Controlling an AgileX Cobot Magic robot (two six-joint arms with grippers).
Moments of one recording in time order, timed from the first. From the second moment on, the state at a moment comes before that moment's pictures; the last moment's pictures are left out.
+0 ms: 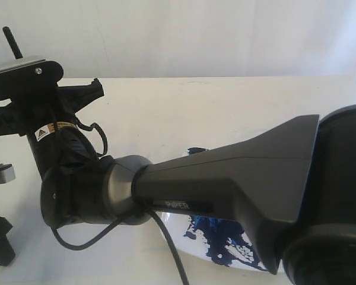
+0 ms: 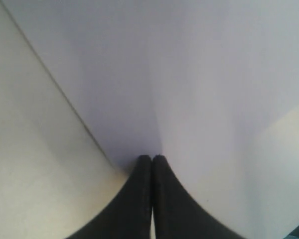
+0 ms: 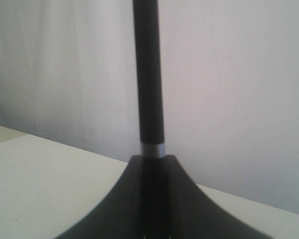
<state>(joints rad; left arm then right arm) 0.09 1.74 -0.76 -0.51 0.96 0.86 1.25 2.19 -1.54 0.74 -0.90 -0.65</state>
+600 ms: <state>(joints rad) 0.09 1.74 -0.76 -0.43 0.97 0.78 1.25 2.19 -1.54 0.76 -0.90 -0.67</state>
